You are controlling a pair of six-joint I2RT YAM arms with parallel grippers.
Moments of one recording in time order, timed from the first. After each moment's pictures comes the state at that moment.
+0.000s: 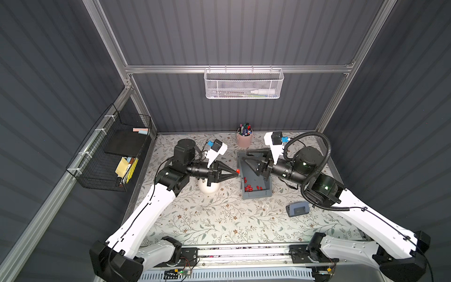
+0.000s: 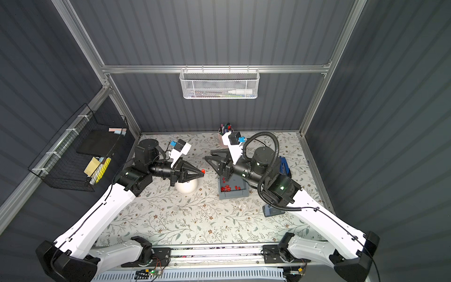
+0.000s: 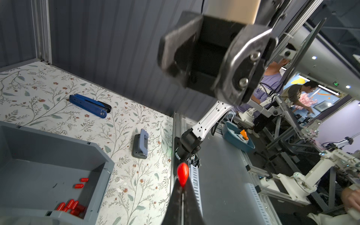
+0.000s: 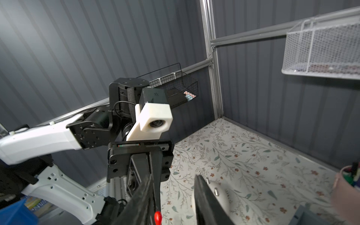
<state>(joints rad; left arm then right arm) -0.43 1.16 1.17 -0.43 1.22 -0.06 0.86 1.09 1.21 -0.10 -0.32 0.23</state>
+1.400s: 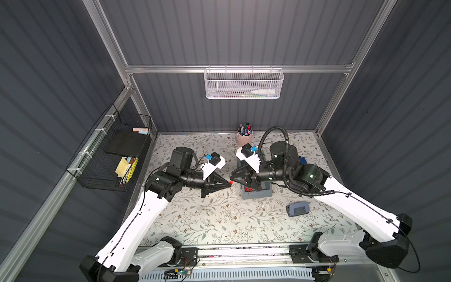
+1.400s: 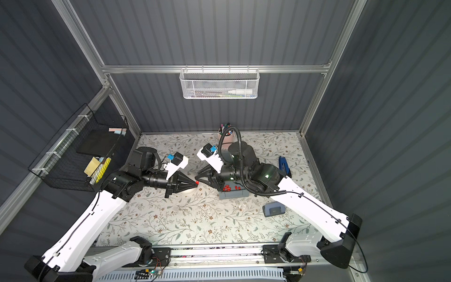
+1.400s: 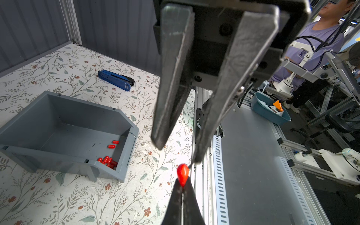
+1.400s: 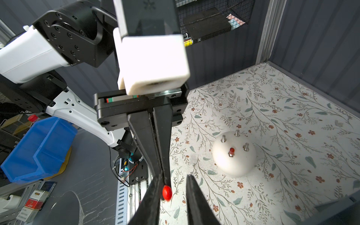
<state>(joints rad) -0.43 1.08 1.20 -0.79 1.05 0.29 0.92 1.28 1.38 -0.49 -0.53 0.04</state>
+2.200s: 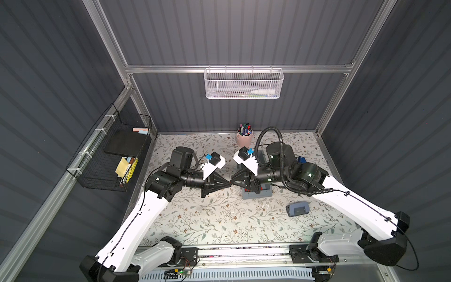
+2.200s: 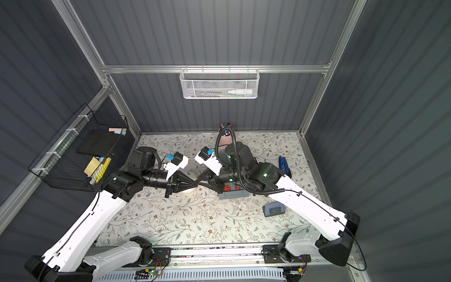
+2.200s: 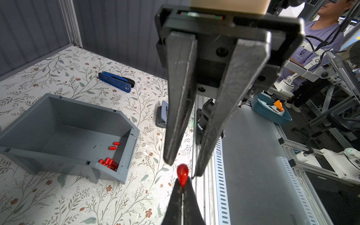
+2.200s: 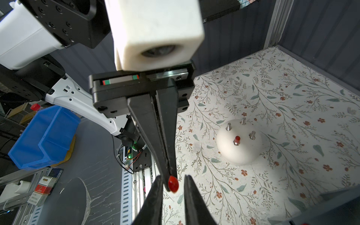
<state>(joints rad) -0.43 1.08 1.20 -0.79 1.06 0.29 0.94 1.30 1.42 -0.59 -0.52 0.02</state>
